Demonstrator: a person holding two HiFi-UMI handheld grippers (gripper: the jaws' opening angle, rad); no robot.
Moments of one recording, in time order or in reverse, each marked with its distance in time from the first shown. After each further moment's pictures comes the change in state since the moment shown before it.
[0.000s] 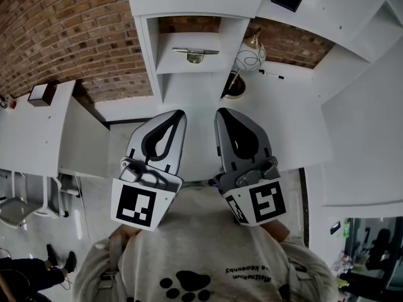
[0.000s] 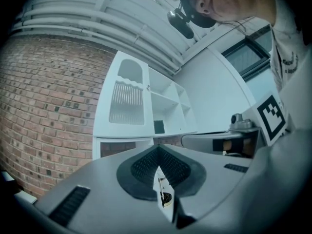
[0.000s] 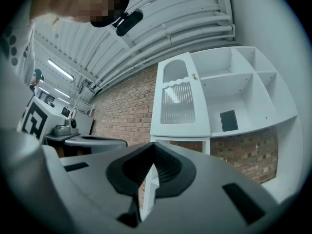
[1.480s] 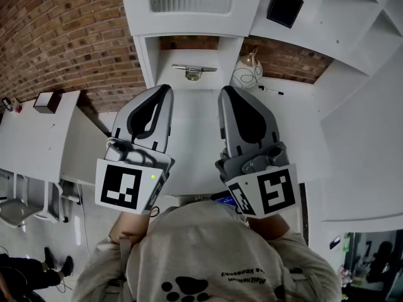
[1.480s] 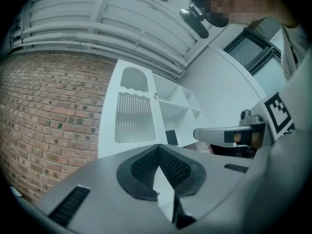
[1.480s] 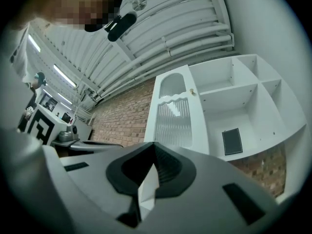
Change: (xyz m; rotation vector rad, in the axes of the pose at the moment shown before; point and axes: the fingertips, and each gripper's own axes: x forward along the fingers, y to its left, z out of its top) left arm 0.045 0.031 0.066 0.076 -0.118 0.079; right arm 0.030 -0.045 0.063 -0.023 -0.151 0.009
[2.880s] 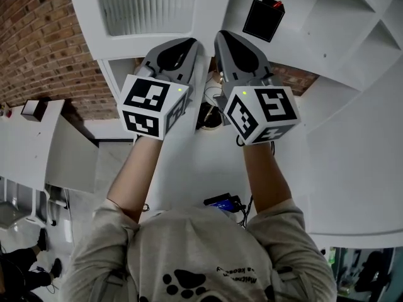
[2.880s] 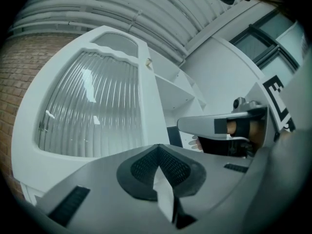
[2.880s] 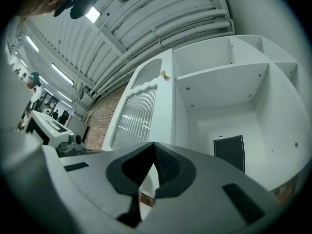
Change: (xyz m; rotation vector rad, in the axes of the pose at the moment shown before) left arm 0.225 -0.014 -0.024 0.011 0.059 -0.065; right arm 0.117 -0.168 -0.009 0.011 0.037 0.035
